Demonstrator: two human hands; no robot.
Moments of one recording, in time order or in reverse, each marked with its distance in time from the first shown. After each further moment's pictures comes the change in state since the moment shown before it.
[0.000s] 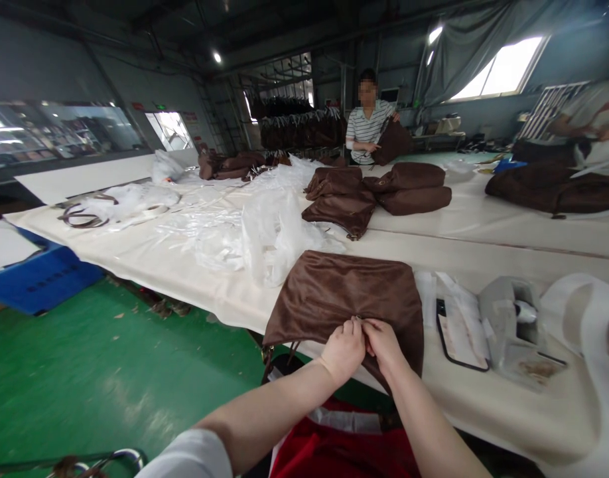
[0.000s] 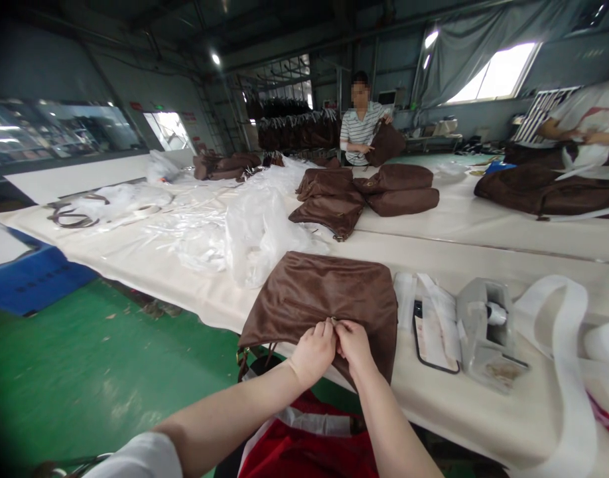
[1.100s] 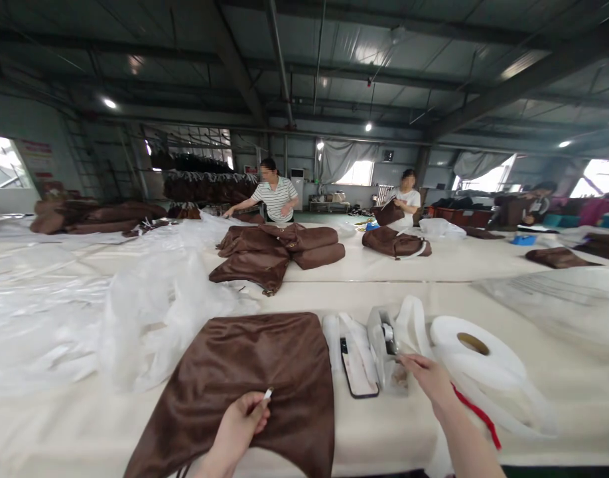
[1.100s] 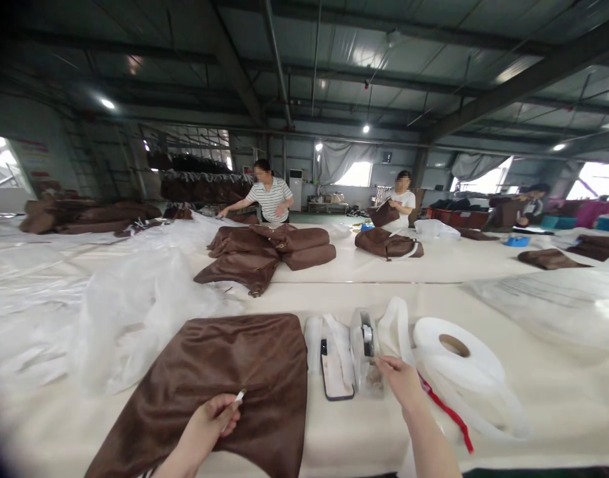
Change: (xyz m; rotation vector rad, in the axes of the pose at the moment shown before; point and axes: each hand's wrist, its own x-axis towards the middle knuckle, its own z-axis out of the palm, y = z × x) left_hand 0.013 -0.033 0.047 -1.737 -0.113 -0.823; right_hand -0.053 -0.046 -0.281 -0.506 0.662 -0.181
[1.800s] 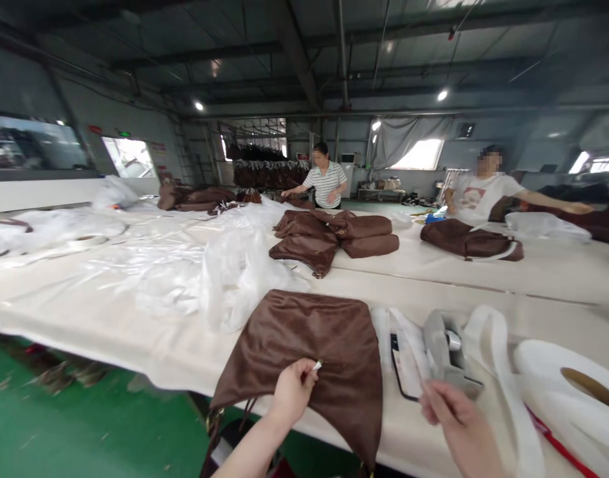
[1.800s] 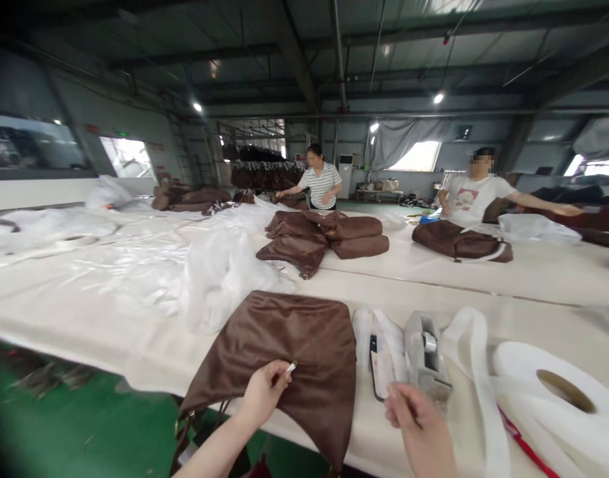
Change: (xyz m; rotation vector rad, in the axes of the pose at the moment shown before) left_hand -0.031 0.019 0.001 0.511 0.138 0.352; right_hand -0.089 -0.042 0.058 0.161 -0.215 0.014
